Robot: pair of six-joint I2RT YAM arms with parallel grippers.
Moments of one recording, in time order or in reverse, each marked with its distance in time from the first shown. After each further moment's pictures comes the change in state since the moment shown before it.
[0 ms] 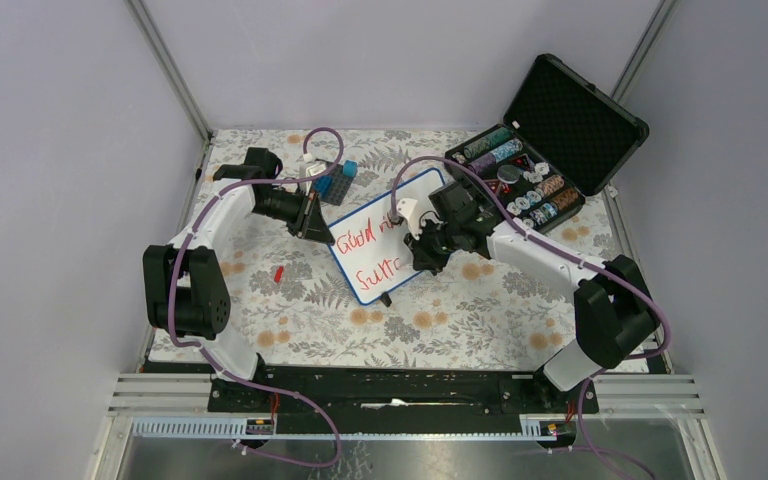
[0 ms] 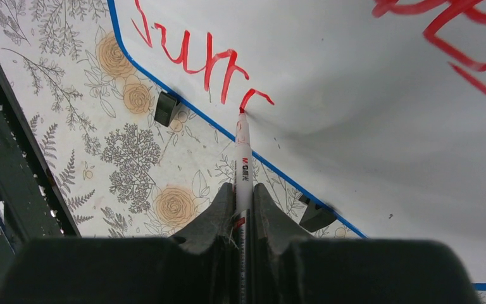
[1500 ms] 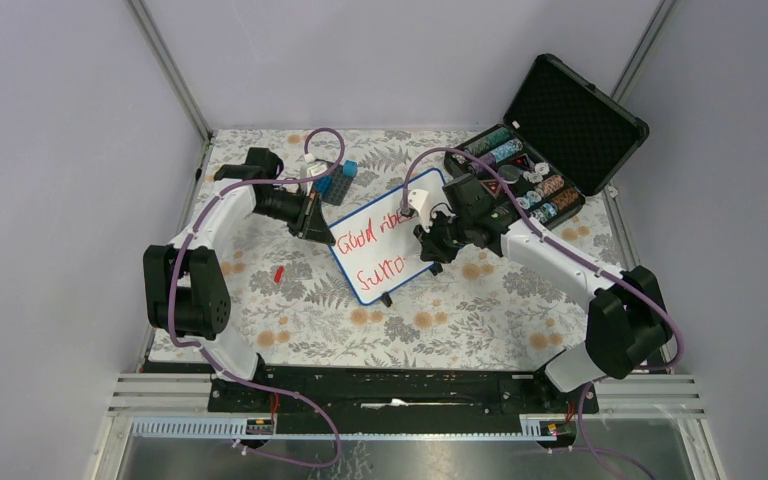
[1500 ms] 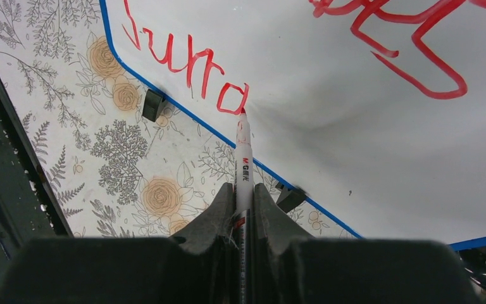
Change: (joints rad) left arm -0.006 0.000 0.000 0.000 -0.003 0.000; right arm -0.053 -0.069 -0.001 -0.030 -0.012 -0.043
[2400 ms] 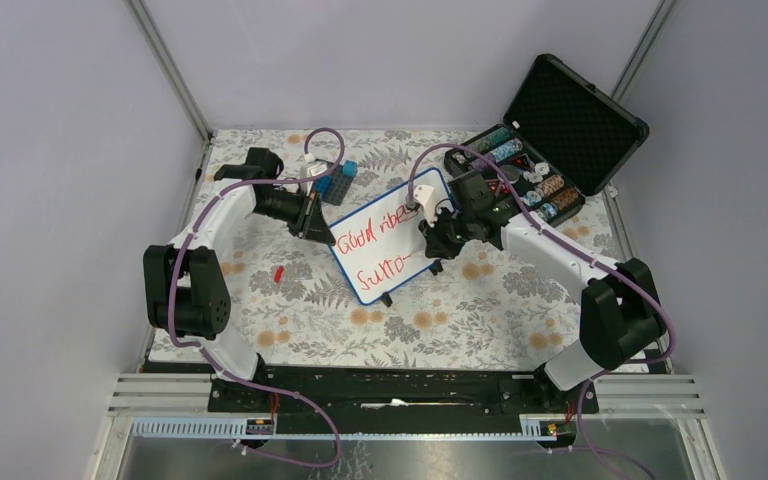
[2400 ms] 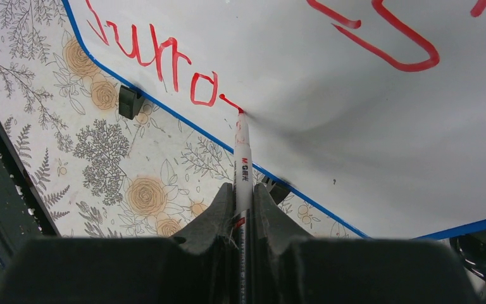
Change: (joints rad) left arm -0.001 0.000 0.000 0.000 0.000 -0.004; right arm -0.053 0.046 0.009 0.003 -0.005 0.000
